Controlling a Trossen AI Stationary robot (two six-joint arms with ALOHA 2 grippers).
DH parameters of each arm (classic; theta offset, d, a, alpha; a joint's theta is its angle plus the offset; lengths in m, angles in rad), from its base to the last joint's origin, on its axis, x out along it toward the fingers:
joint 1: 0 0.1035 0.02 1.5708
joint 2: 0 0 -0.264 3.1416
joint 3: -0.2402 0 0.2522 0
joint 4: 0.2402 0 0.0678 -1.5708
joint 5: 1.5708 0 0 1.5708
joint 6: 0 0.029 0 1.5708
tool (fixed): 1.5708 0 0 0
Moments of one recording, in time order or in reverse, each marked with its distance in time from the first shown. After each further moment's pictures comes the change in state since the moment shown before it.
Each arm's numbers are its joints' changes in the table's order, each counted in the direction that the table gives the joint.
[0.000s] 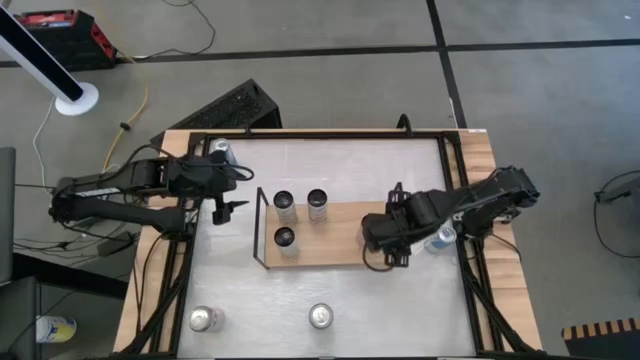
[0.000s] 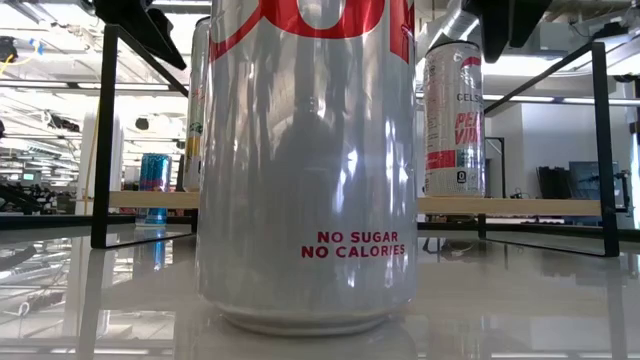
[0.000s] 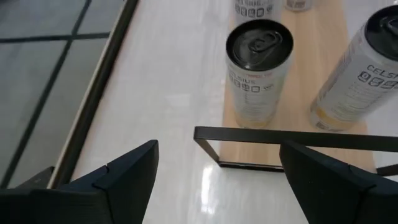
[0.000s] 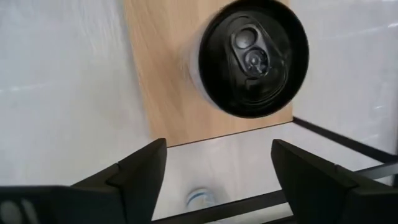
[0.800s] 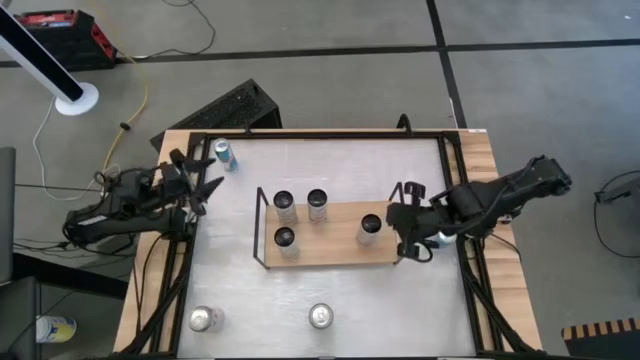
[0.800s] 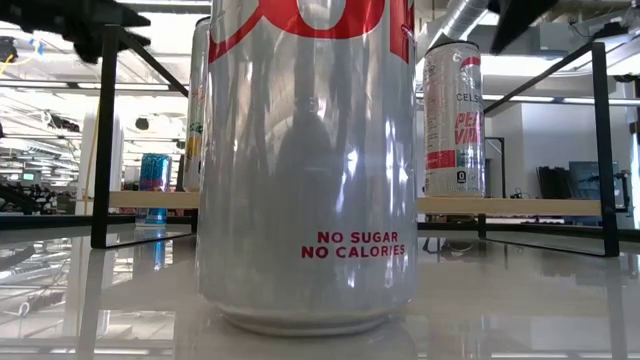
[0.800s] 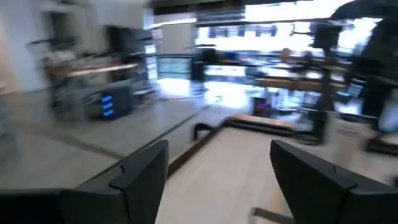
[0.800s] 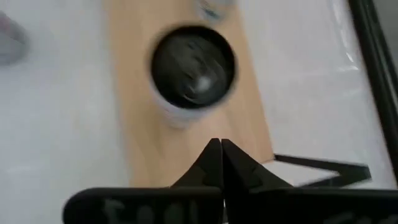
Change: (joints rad) left arm 0.018 0.777 0.527 -0.564 -0.213 -0.053; right arm 0.029 0.345 0.352 -0.361 0.161 0.004
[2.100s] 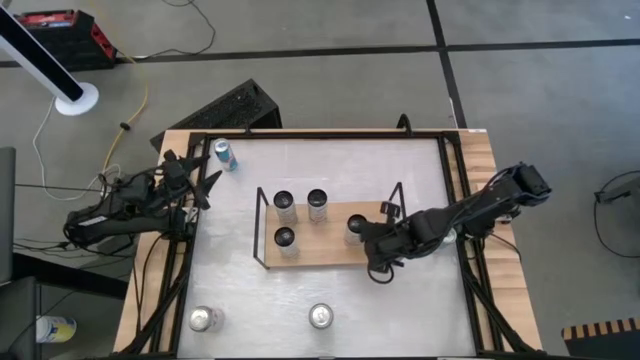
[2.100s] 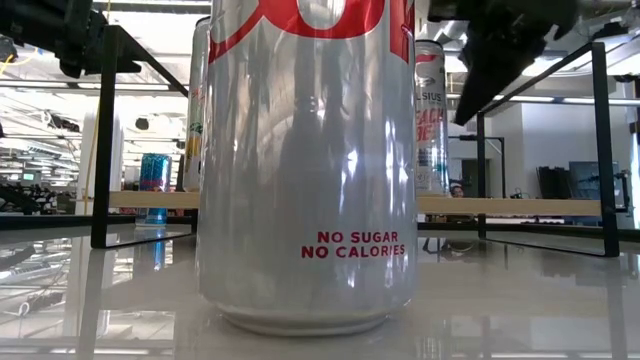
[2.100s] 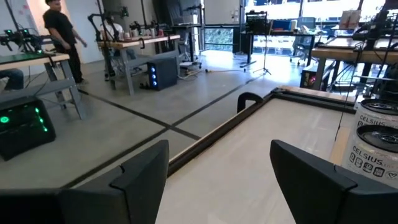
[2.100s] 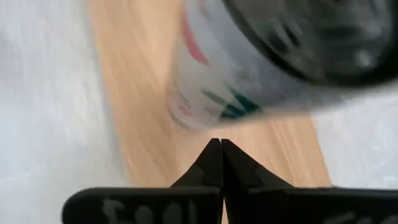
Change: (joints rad) left arm 0.000 0.014 0.003 0.143 -0.192 -0.007; right arm 0.017 -0.239 0.113 -0.271 0.039 0.083
